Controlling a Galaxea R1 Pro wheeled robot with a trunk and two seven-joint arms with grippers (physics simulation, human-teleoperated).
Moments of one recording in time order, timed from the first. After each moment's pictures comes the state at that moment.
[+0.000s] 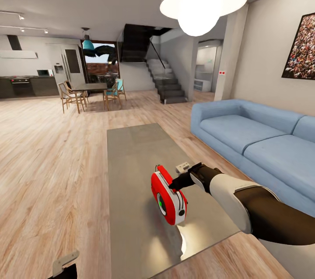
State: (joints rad) left arm -0.36 0.08 0.38 -0.29 0.03 -0.21 0.13; right arm -1.20 0.13 0.17 0.07 0.23 0.37 0.43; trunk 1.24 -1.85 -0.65
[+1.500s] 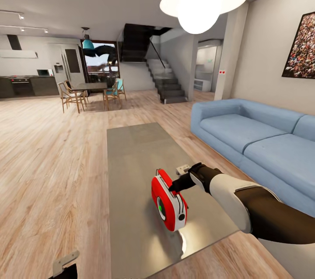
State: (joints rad) left arm -0.36 0.08 0.38 -0.29 0.03 -0.21 0.13; right arm -1.20 0.13 0.14 0.07 0.22 0.45 0.44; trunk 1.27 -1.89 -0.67
